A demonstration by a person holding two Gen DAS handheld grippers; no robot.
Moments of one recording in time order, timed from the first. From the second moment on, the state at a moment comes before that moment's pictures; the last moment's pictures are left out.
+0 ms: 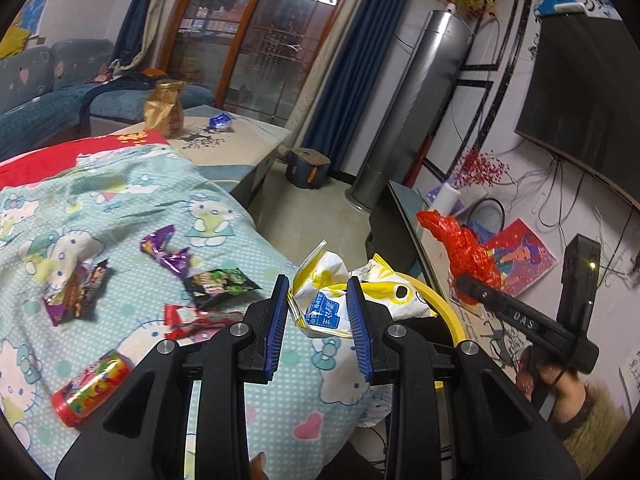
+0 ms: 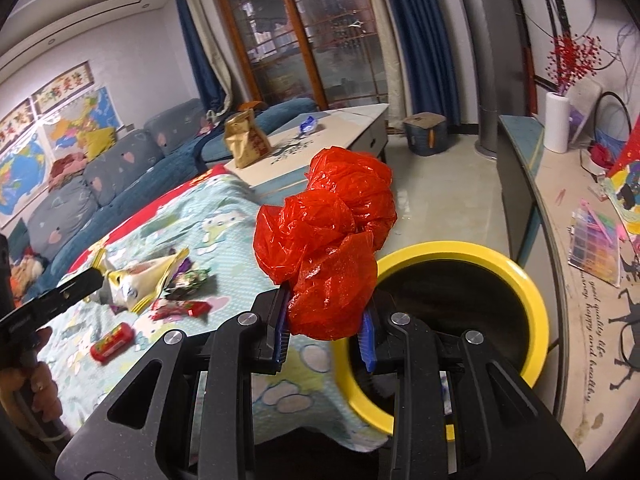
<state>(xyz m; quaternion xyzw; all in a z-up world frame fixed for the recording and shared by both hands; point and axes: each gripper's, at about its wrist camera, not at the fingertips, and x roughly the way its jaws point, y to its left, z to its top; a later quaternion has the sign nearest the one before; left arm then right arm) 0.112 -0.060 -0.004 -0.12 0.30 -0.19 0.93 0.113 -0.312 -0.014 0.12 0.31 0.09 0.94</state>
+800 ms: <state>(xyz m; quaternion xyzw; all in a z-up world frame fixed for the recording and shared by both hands) 0.125 -0.128 -0.023 -0.06 0.32 -0.24 0.91 0.125 -0.375 -0.038 0.14 0.35 0.02 0.93</state>
